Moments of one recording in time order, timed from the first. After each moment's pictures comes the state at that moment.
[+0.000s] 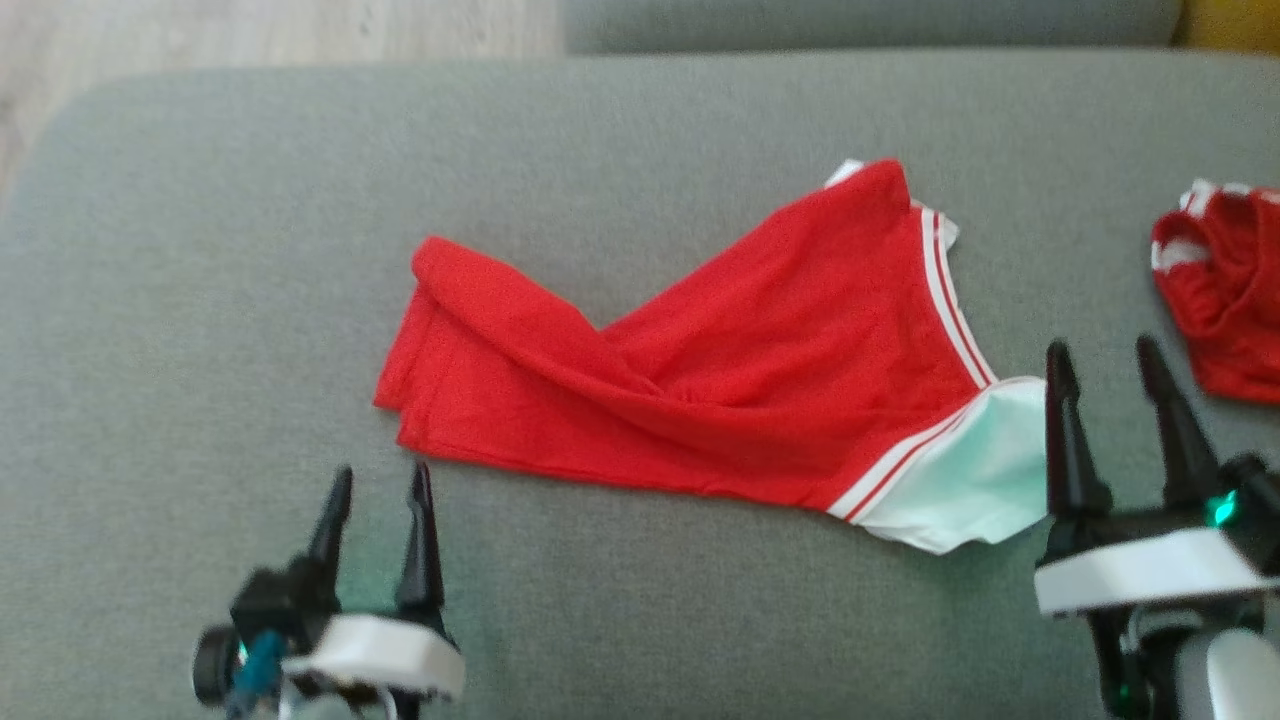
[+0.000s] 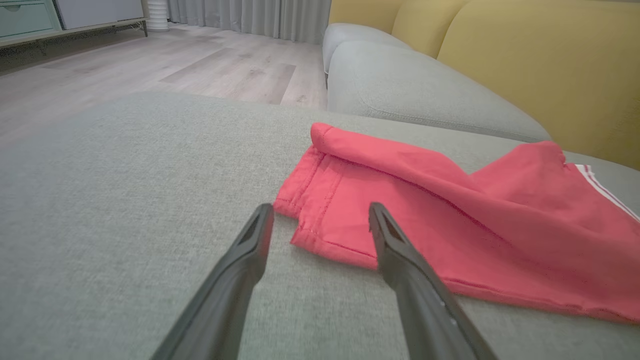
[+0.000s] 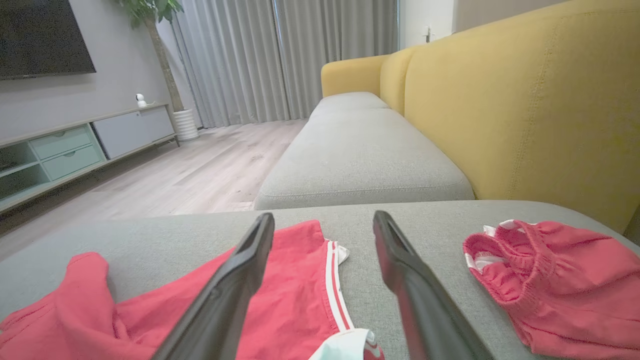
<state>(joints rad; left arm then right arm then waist) -0.11 0.23 -0.44 0.28 -0.54 0.19 -0.25 0.03 -0.05 -0.05 -0.13 0.17 0.12 -0.04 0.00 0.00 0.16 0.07</state>
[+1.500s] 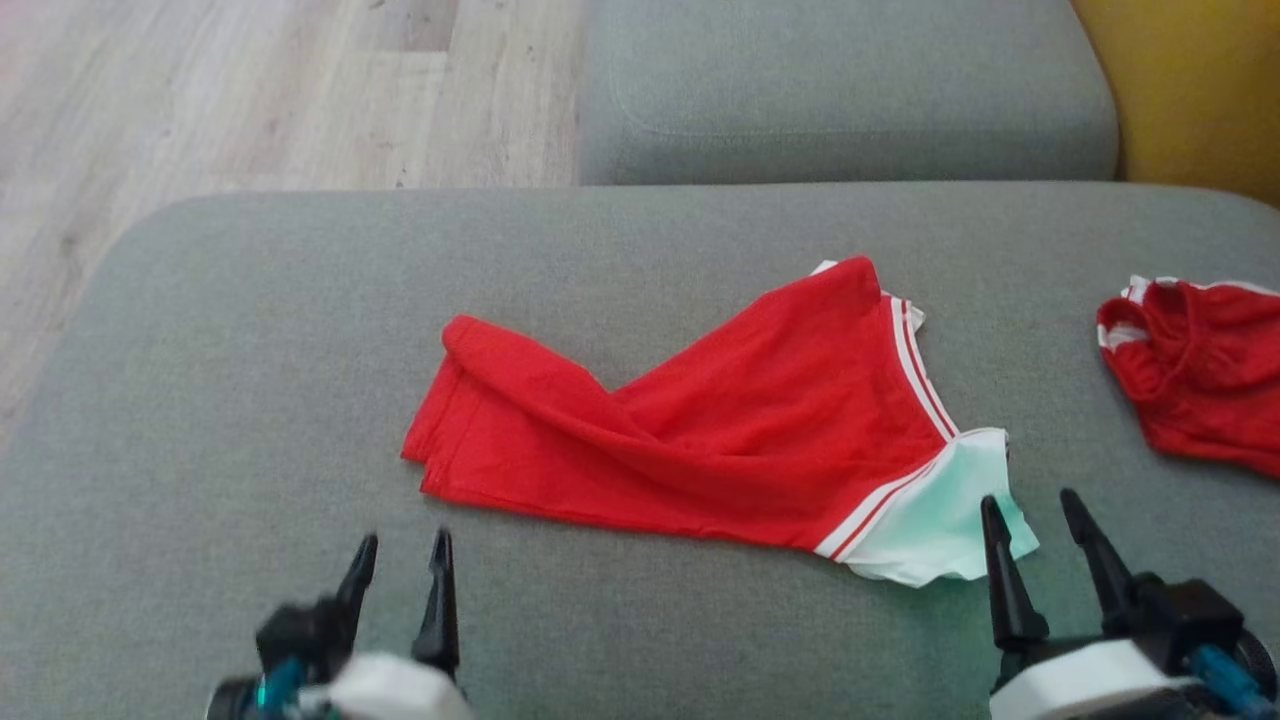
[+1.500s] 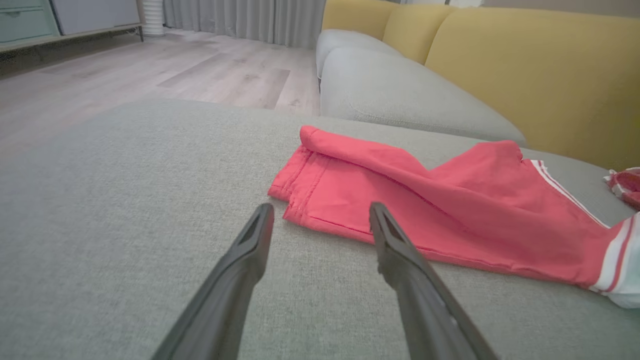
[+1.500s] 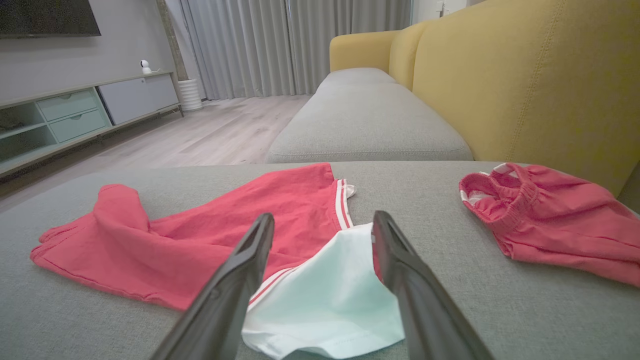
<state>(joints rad) 0.02 0.26 -0.49 0.20 -0.56 0.22 -0.13 0.18 -0.04 0.01 0.08 0.10 0.12 -0.13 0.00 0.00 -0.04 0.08</state>
